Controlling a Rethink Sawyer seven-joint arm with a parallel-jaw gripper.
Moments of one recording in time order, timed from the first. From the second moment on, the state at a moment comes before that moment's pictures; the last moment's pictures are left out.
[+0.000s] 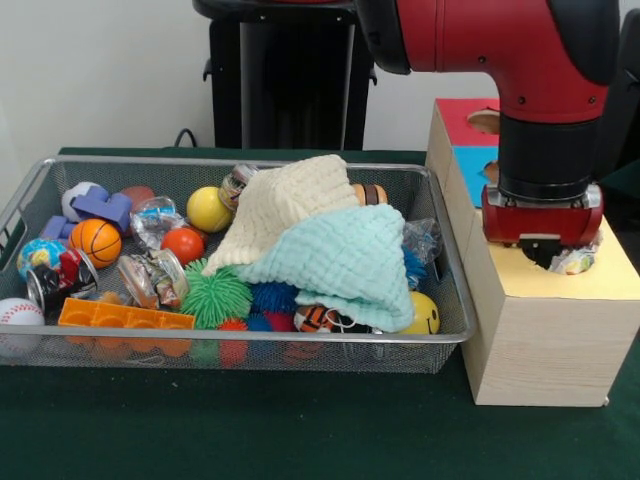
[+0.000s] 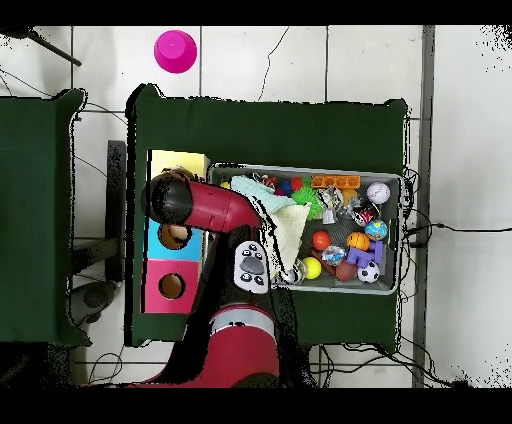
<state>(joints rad) 0.05 -0.44 -0.04 1.50 0.34 0.33 1.70</state>
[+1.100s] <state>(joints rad) 0.09 -0.67 -0.16 1.33 0.33 1.18 1.70</state>
